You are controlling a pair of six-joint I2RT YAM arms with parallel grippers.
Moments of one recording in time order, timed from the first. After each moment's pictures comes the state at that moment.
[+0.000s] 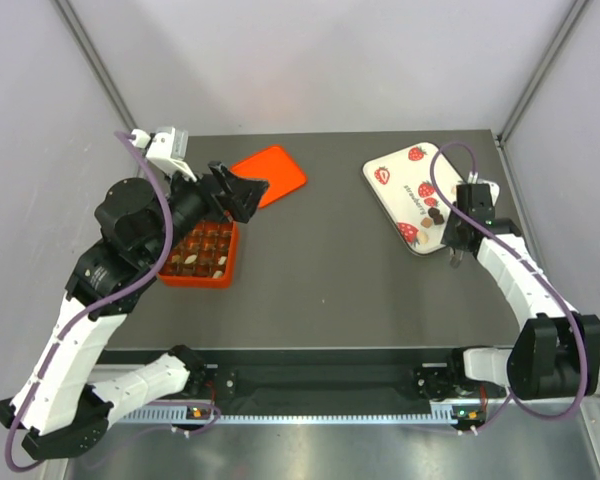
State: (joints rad) left arm -0.62 0.94 1.48 -0.58 -0.06 -0.44; right arm 0.06 1.25 0.92 -0.59 0.31 0.31
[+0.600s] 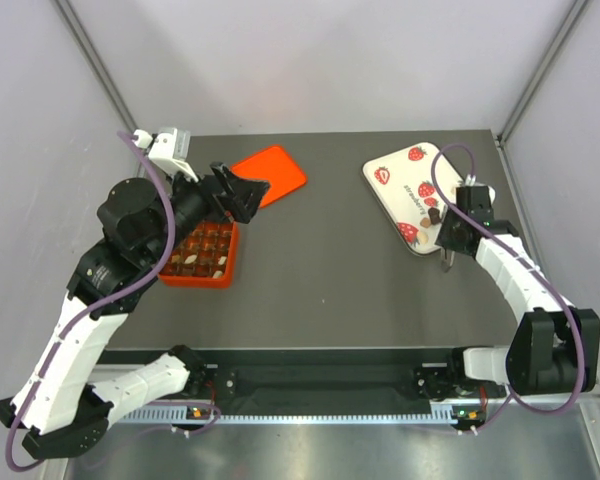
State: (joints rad) left arm -0.62 0.94 1.47 -0.58 -0.06 -0.44; right arm 0.05 1.27 0.89 -0.54 0.20 0.35
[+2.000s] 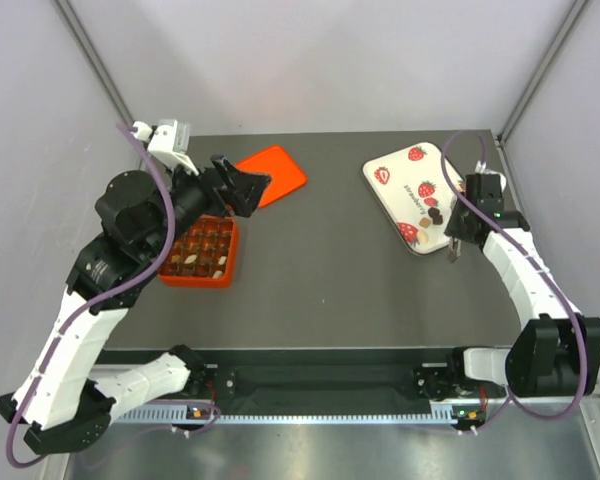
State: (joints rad) left arm -0.62 0.96 1.51 -0.58 -0.05 -0.43; right arm 0.02 1.27 0.98 -0.61 0.21 0.33
